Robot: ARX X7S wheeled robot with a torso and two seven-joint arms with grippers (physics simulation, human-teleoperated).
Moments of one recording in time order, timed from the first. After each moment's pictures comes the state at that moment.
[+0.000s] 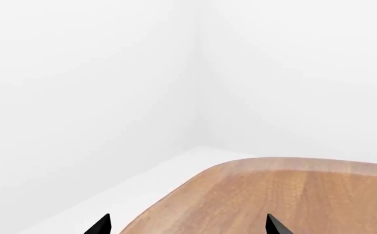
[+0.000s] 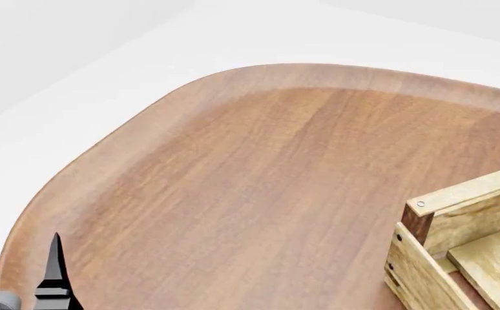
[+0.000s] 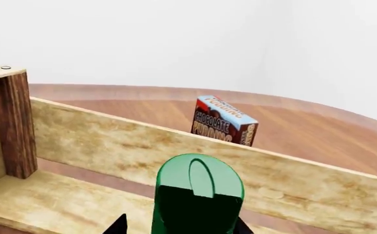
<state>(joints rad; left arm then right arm) -0.05 -0.37 0.23 0.35 -0.31 -0.13 -0.39 0.72 0.50 0.26 1.29 0.06 -0.31 0.43</state>
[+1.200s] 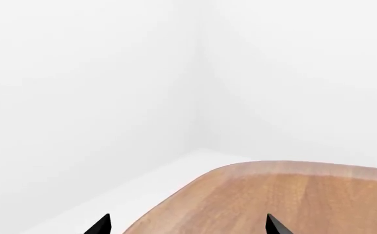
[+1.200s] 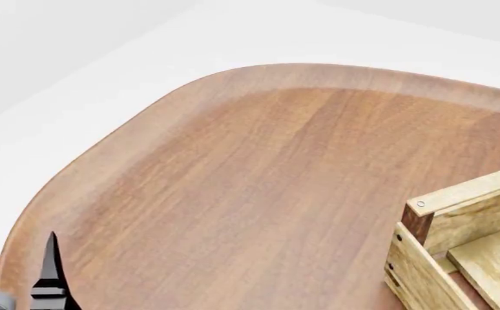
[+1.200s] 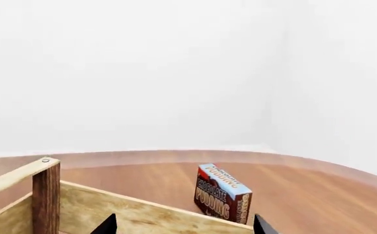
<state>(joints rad) -0.05 -0.39 0.24 0.36 -0.32 -0.12 -0.41 0.37 0.45 0.38 0.31 0.07 0.14 0.44</state>
